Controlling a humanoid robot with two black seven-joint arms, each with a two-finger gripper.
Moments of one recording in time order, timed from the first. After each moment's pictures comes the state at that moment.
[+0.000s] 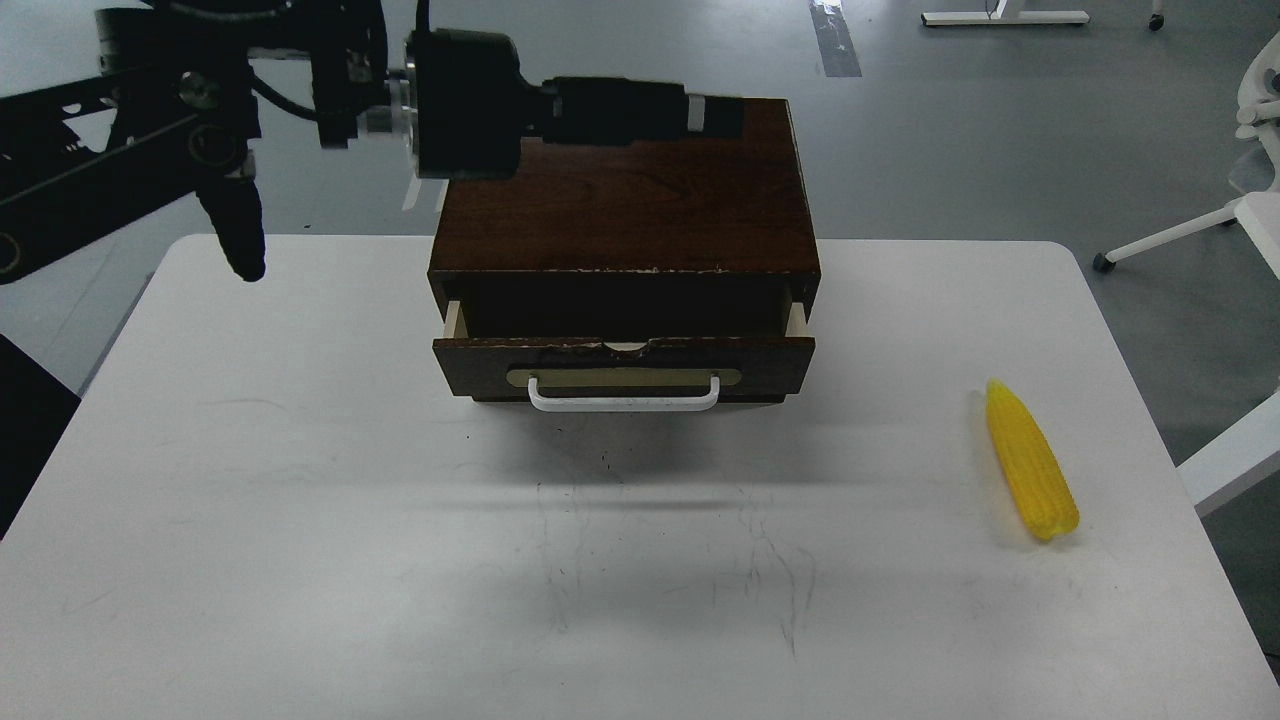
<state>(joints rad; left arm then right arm) -1.38 0.60 -0.34 -1.21 0.74 -0.49 -0.35 1.15 -0.83 0.29 0.54 -0.01 0.49 0.21</state>
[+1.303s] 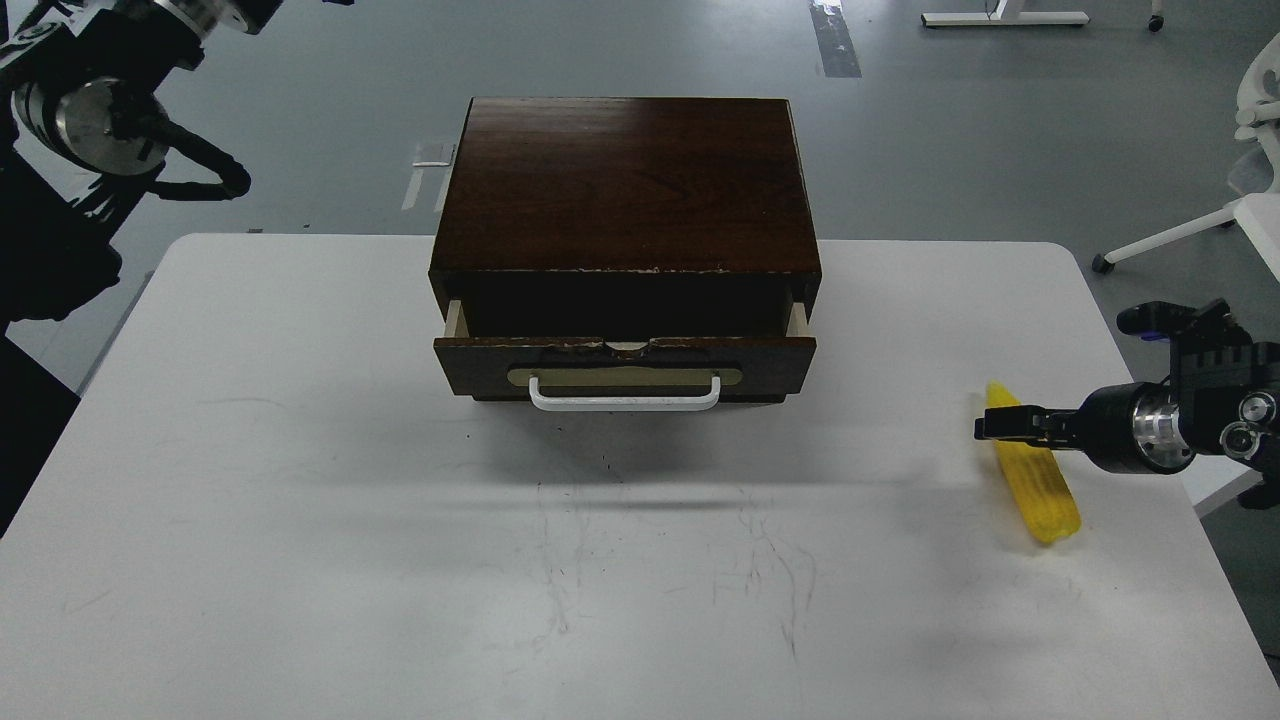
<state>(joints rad) -1.23 0.49 -0.49 -0.71 -0.02 -0.49 -0.37 0.98 -0.83 -0.08 1.08 -1.11 0.40 0.05</state>
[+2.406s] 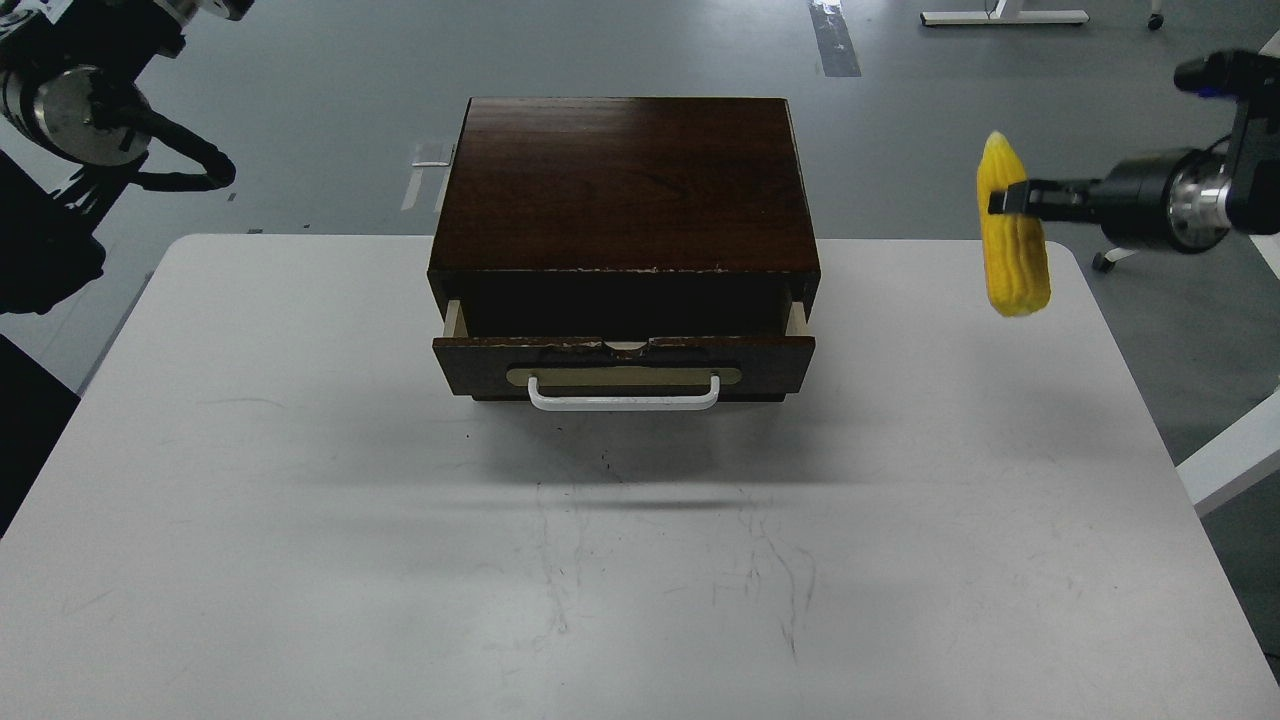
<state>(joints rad) -1.23 0.51 -0.49 -0.71 -0.02 -0.49 -0.38 1.49 -0.85 -0.07 1.13 -1.09 0.43 0.09</state>
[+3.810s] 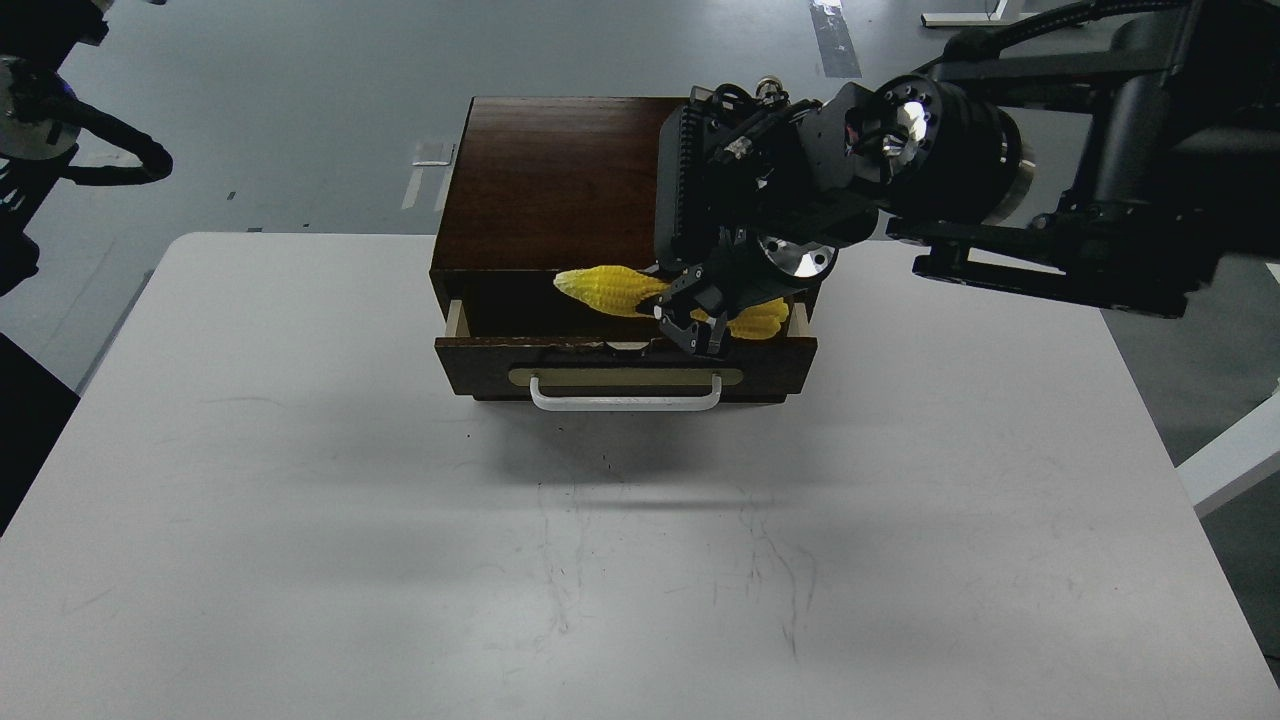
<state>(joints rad) -1.22 0.59 -0.50 -0.72 -0.02 -0.49 -0.39 1.74 -0.33 -0.25 1.36 -1.98 0.45 0.35</state>
